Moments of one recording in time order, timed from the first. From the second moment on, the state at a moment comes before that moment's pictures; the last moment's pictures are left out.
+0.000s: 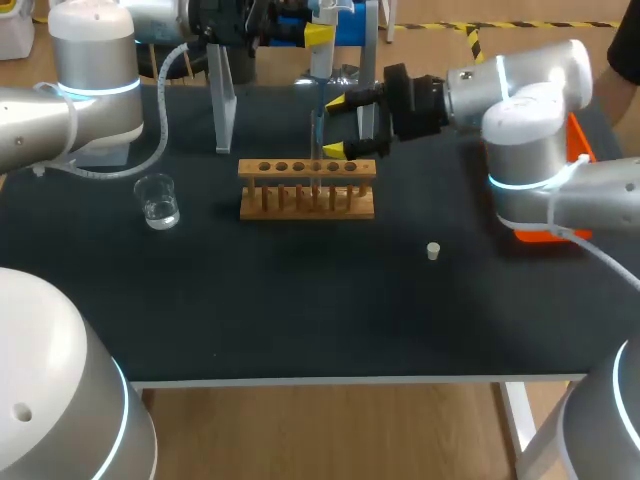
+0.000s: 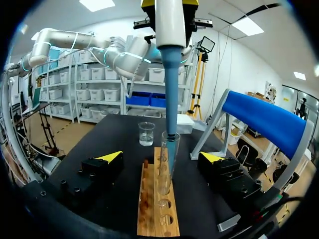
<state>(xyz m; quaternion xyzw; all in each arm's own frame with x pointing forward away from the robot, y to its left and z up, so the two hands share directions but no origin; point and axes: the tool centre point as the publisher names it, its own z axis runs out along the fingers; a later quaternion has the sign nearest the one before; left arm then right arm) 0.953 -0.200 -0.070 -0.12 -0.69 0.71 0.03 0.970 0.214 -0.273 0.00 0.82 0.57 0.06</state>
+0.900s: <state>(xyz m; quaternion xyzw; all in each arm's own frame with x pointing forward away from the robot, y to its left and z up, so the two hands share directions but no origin) 0.953 -0.200 -0.070 -0.12 -0.69 0.71 0.03 0.977 0.249 -0.297 0.00 0.82 0.56 0.09</state>
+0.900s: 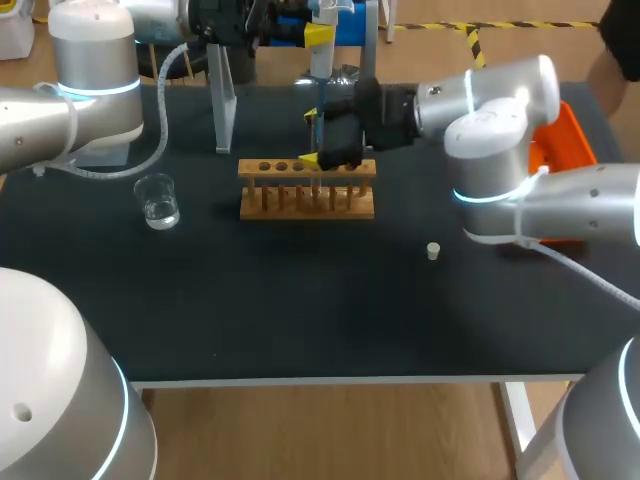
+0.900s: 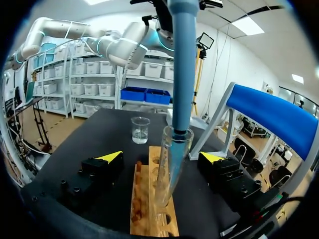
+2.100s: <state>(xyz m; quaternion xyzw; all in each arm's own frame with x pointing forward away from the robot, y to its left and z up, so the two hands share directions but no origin) 0.953 -0.200 -0.070 -0.12 -0.69 0.71 0.03 0.979 0.258 -0.303 -0.01 0.83 0.55 0.09</state>
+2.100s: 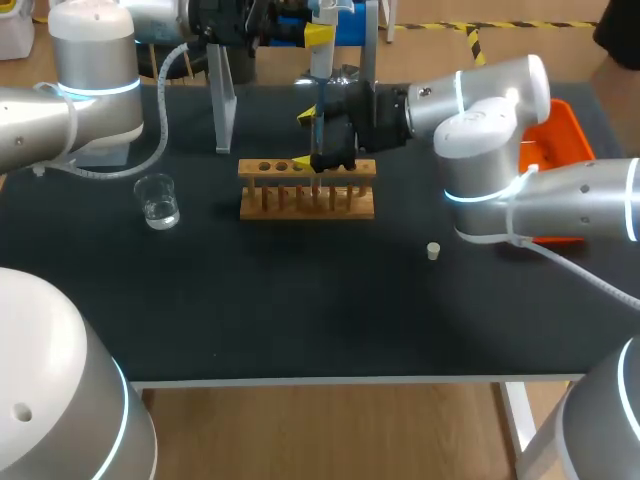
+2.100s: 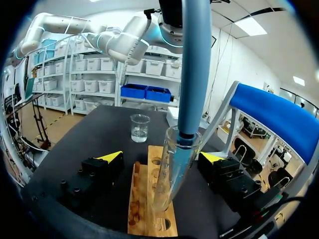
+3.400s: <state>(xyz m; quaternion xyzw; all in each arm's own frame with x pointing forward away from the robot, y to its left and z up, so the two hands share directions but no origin) 0.946 -0.208 -0.044 -0.13 -0.70 0.70 0.02 0.979 0.258 -0.303 -0.01 0.83 0.55 0.09</state>
